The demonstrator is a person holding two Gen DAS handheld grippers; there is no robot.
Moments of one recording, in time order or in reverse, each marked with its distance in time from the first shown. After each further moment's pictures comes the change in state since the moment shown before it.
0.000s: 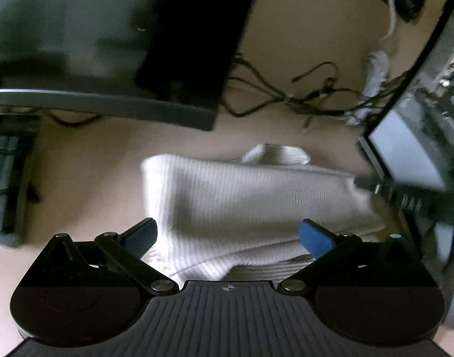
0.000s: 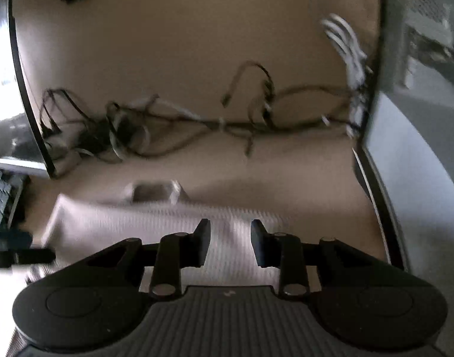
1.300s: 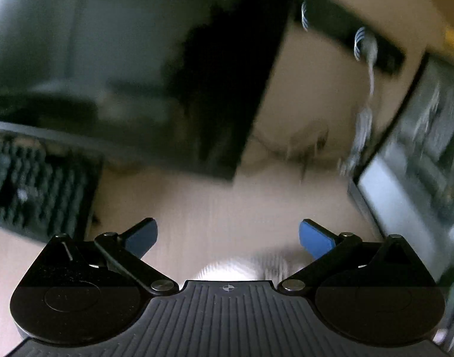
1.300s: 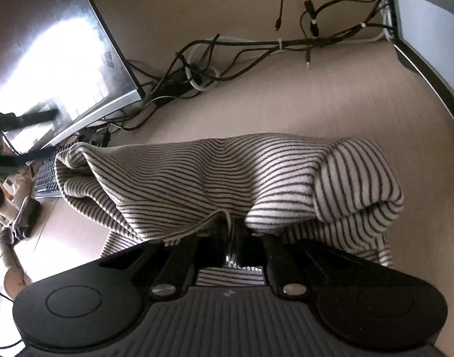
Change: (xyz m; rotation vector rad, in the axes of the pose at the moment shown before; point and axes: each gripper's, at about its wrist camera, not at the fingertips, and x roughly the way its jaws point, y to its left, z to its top) left arm -0.112 0.002 -0.005 -0.011 -0.242 -0.053; right arm -0.055 0.022 -0.091 0.183 0.129 0.276
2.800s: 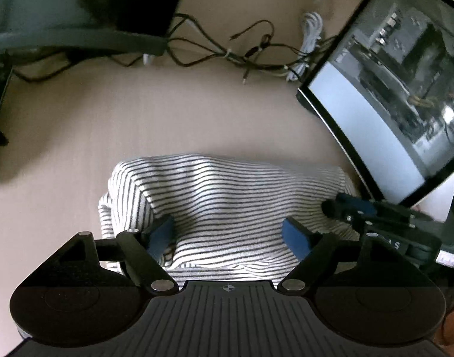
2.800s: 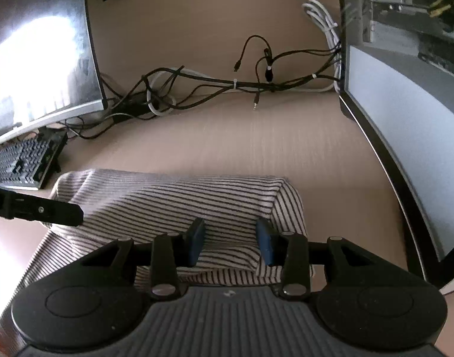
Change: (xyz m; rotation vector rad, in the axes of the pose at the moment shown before) left arm 0.065 -0.006 -0.067 0.084 0.313 -0.223; right arm -0.033 -0.011 -0.018 -0.154 -0.164 -0.251
